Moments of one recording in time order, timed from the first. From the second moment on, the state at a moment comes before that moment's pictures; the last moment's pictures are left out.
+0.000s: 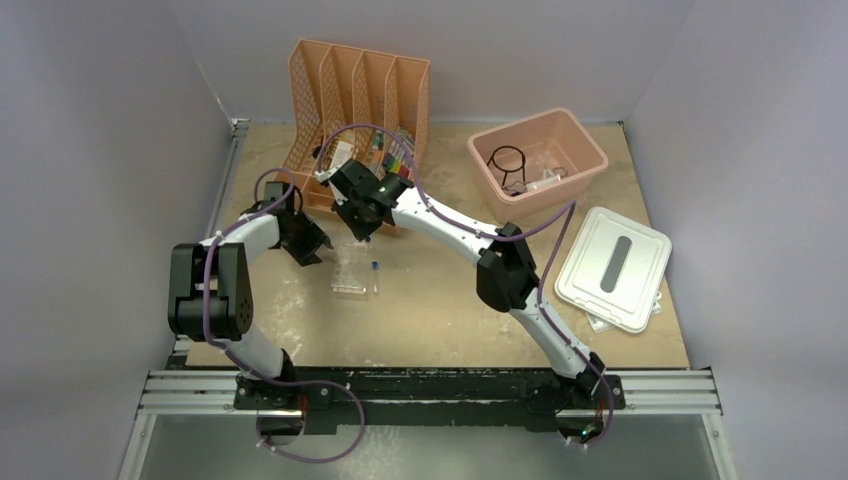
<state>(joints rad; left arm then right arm) 0.02 1.64 0.91 -0.44 0.14 -0.80 0.93 2.42 2.34 -0.89 0.06 0.13</state>
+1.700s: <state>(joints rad) 0.02 1.64 0.98 -0.47 0.10 -0.75 0.90 2.27 2.01 -0.68 -0.06 0.05</state>
